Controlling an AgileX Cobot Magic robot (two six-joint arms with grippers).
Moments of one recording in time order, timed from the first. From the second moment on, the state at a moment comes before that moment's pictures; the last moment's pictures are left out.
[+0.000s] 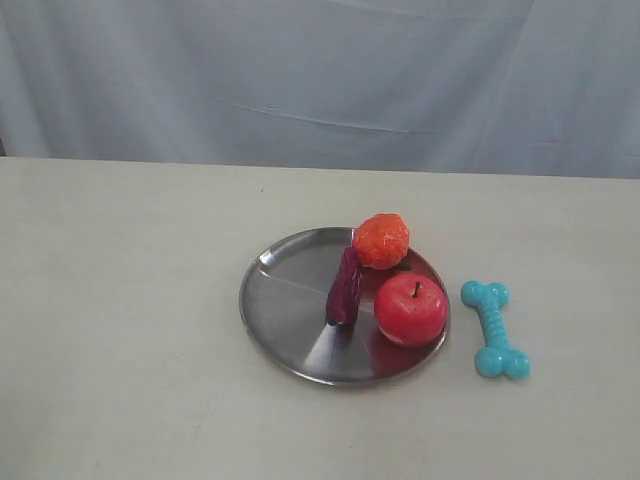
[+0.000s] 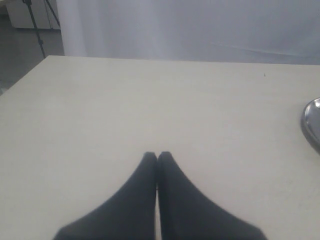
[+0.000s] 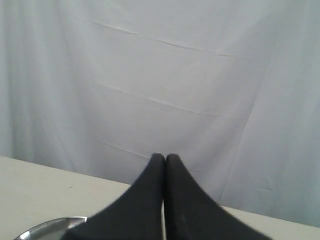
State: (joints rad) left arm 0.07 0.00 0.00 -0.03 0.35 0.02; right arm -0.26 0.34 -0.66 0.07 0.36 -0.12
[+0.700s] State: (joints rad) left arm 0.07 0.00 0.00 -0.03 0.35 0.02; right arm -0.26 0.07 -0.55 0.07 0.34 -0.12
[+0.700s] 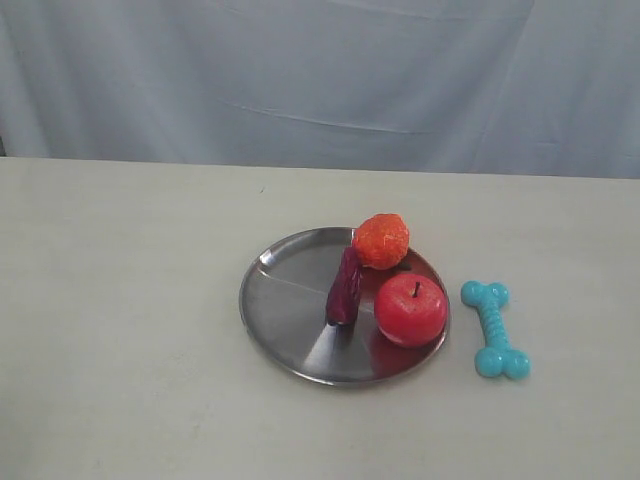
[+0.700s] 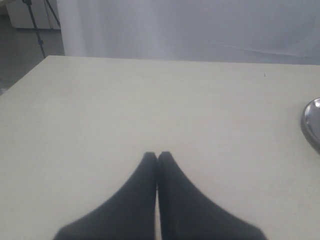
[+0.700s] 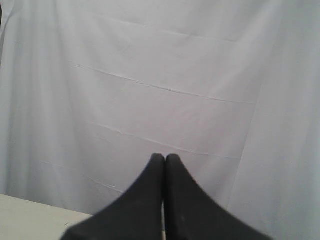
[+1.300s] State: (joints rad) left arm 0.07 0.00 0.00 -0.03 0.35 0.02; right arm -0.28 0.00 -0.51 0.05 0.33 -0.11
